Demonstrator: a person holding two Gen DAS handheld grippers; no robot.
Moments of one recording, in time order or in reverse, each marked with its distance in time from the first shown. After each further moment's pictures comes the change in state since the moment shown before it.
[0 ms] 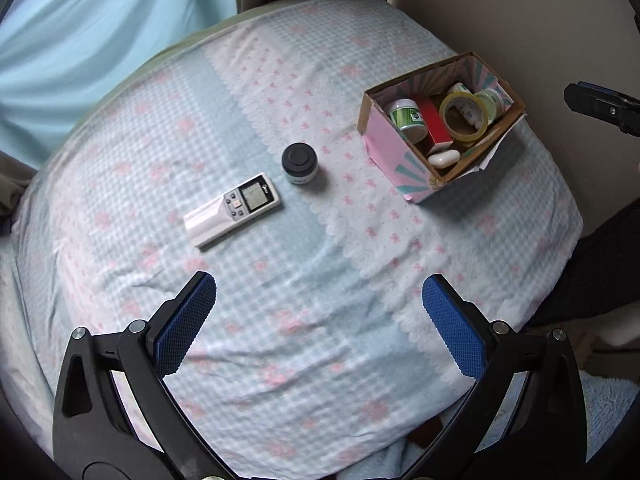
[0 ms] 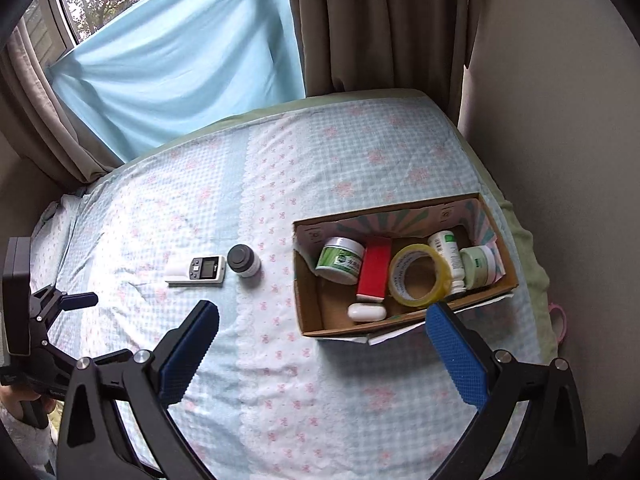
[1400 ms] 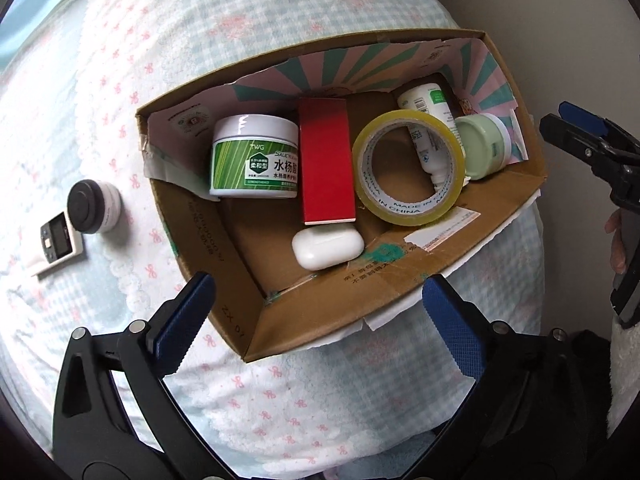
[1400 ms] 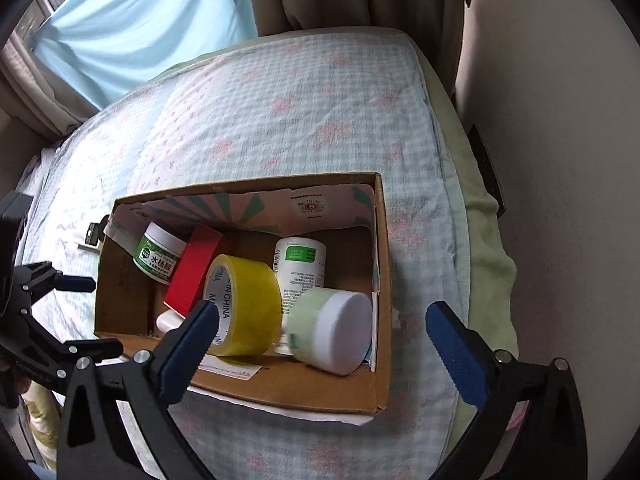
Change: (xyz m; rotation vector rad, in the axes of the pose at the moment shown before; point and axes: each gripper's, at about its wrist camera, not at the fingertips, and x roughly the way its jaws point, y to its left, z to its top) left arm 0.210 -0.199 0.160 -0.240 0.260 -0.118; right arm 0.152 -0.251 0.055 -0.092 0.186 0.067
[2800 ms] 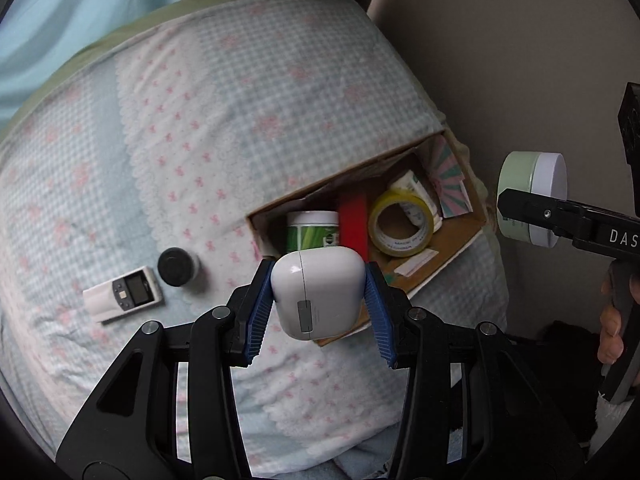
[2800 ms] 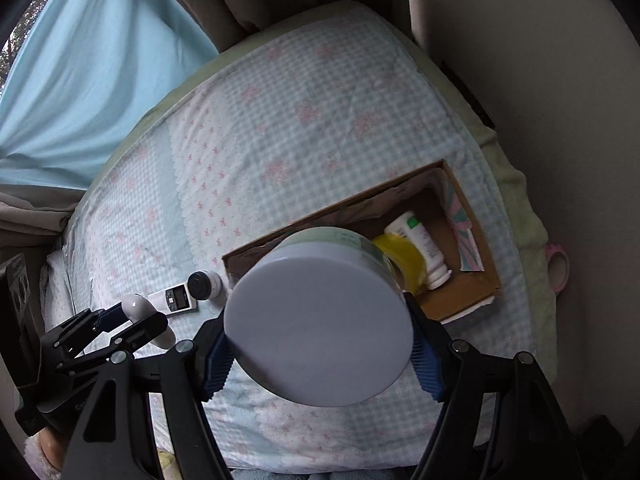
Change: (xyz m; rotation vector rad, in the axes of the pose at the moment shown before) left arm -0.147 0.053 0.048 0.064 -0.113 -0.087; right arm -0.080 0.097 0.063 0.397 0.197 -0.006
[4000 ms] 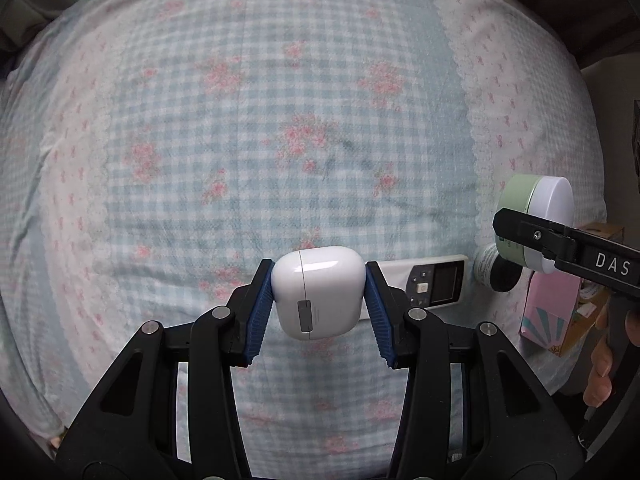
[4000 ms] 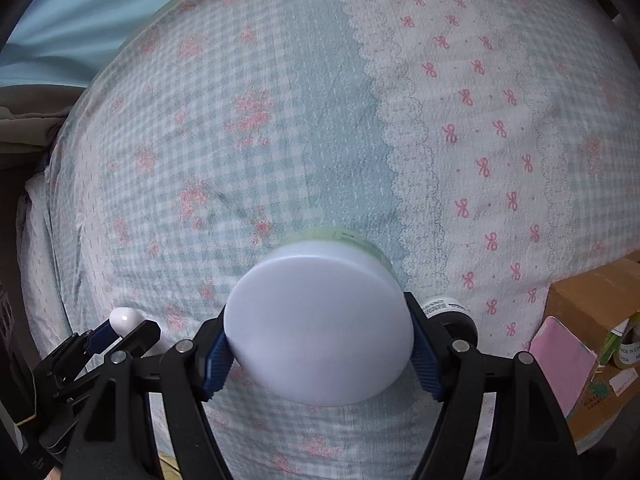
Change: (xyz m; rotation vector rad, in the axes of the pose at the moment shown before) left arm -0.004 0.415 -0.080 -0.399 0.048 0.175; right arm 0.252 0.349 0.004 -0.209 0.225 0.014
